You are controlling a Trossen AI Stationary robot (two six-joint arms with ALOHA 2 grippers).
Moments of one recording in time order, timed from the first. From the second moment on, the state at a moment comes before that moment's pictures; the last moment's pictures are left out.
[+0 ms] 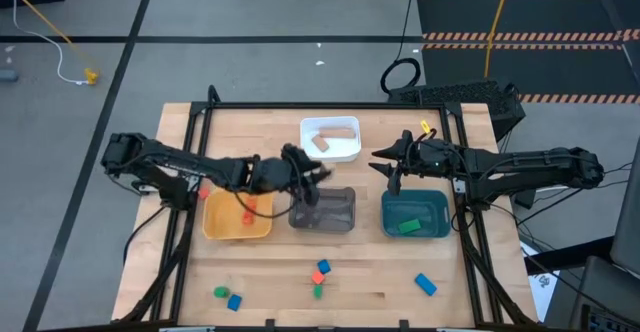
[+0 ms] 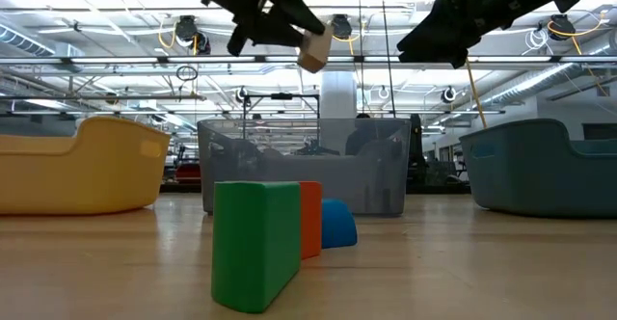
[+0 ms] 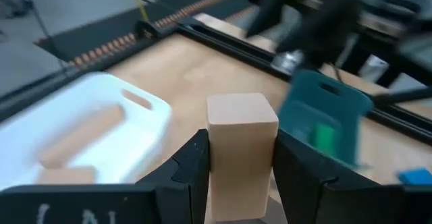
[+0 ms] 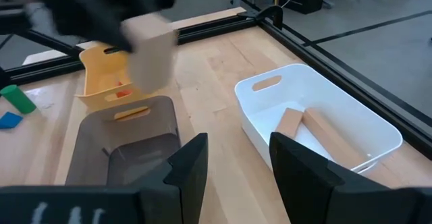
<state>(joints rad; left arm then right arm) -0.08 1.49 0.99 0.12 -0.43 -0.39 -0.09 0.91 0.57 -0.03 0.18 0.20</state>
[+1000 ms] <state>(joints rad) 0.27 1.76 0.99 0.22 -0.39 -0.46 -0.09 0.91 0.57 0.14 0.18 0.23</state>
